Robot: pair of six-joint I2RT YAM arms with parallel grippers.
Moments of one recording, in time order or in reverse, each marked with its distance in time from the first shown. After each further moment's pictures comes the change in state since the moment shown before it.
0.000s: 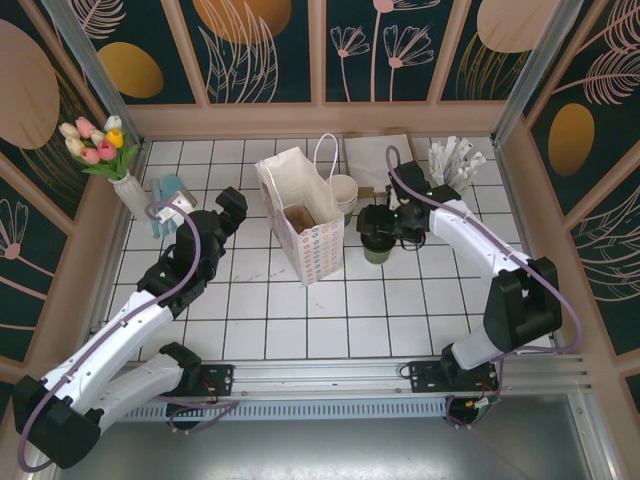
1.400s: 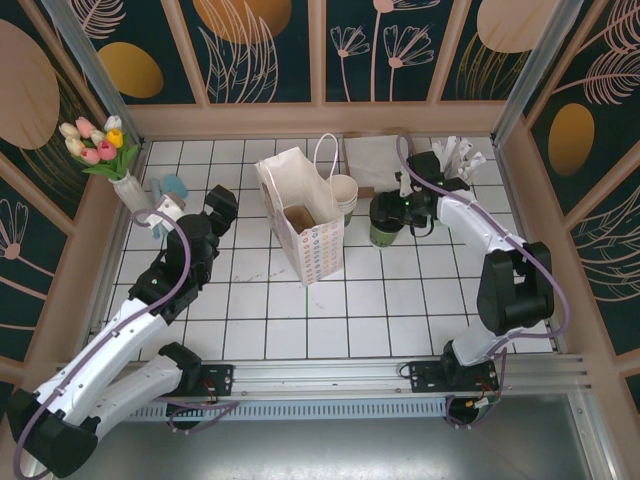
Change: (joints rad) left arm 0.000 -0.061 0.000 -0.011 -0.058 -0.027; right arm -0.141 0.071 0.013 0.135 -0.095 -0.158
